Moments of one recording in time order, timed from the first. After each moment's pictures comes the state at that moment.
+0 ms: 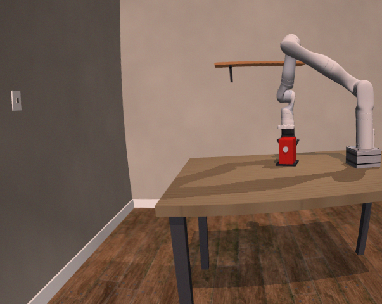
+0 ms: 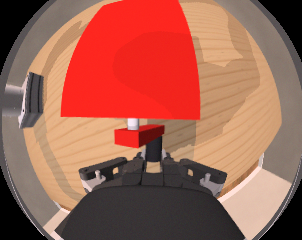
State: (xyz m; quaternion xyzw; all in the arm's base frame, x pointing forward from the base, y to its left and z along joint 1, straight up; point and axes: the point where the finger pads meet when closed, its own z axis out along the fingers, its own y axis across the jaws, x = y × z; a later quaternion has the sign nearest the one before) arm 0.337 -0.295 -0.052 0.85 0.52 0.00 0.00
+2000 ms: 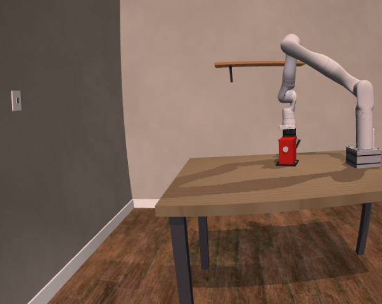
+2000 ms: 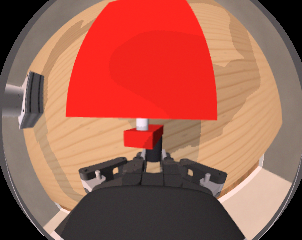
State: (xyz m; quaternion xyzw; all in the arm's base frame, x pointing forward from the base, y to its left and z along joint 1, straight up) arm 0.330 -0.291 -0.054 0.85 0.52 0.00 0.00
